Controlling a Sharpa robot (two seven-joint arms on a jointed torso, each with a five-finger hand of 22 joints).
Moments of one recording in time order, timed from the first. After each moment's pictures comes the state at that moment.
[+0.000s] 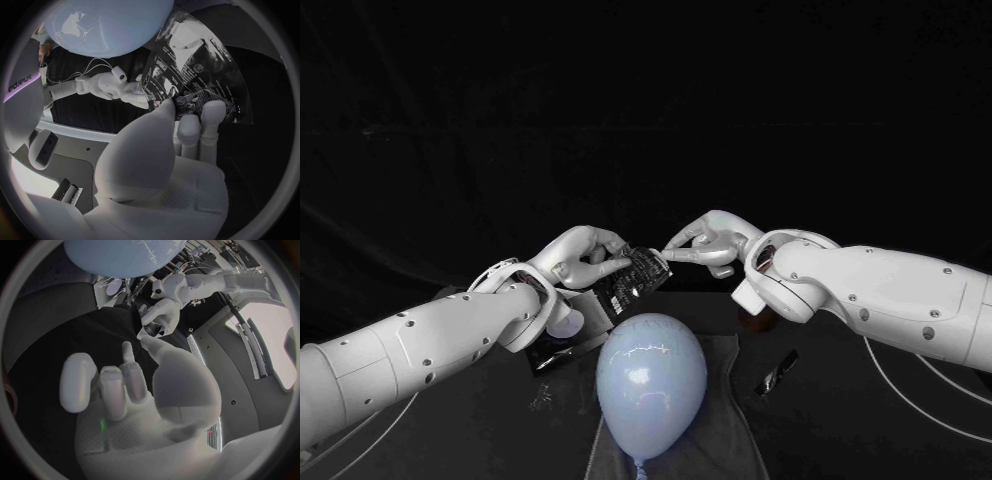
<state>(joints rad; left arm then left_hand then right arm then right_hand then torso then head) 1.31 -0.65 -0.02 1.18 -0.99 -0.45 0.50 1.69 0.03 0.25 0.29 0.04 0.93 0.12 0.46 0.27 1.01 0.08 0.49 0.09 1.28 0.00 1.37 0.90 0.15 1.14 0.10 1.20 0.84 1.50 -0.66 -0.13 1.38 -0.74 -0.30 -0.02 1.12 -0.16 0.44 0.08 0.27 0.98 0.14 0.19 0.41 1.46 0.05 1.42 1.31 1.46 -0.02 1.56 1.31 0.08 1.45 0.09 1.26 1.31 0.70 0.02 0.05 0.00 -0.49</state>
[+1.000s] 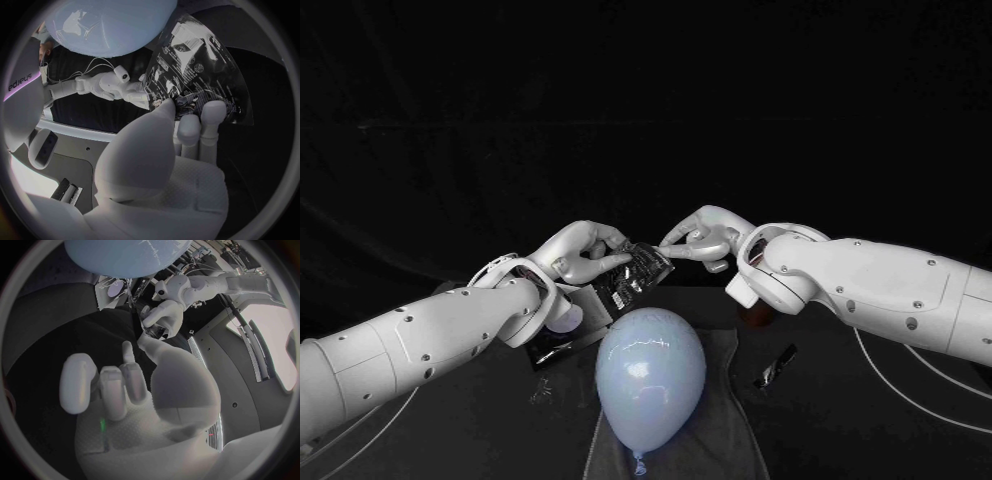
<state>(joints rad) 1.30 -0.65 -0.02 1.19 -0.99 -0.44 0.50 1.69 0.02 0.26 0.29 0.04 0.93 0.12 0.46 0.27 1.01 0.08 0.49 0.09 1.28 0.00 1.37 0.90 0.15 1.14 0.10 1.20 0.84 1.50 -0.63 -0.13 1.34 -0.75 -0.28 -0.03 1.18 -0.13 0.49 0.04 0.23 0.98 0.14 0.20 0.42 1.46 0.05 1.43 1.31 1.46 -0.02 1.56 1.31 0.08 1.46 0.09 1.27 1.31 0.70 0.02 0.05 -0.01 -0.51</state>
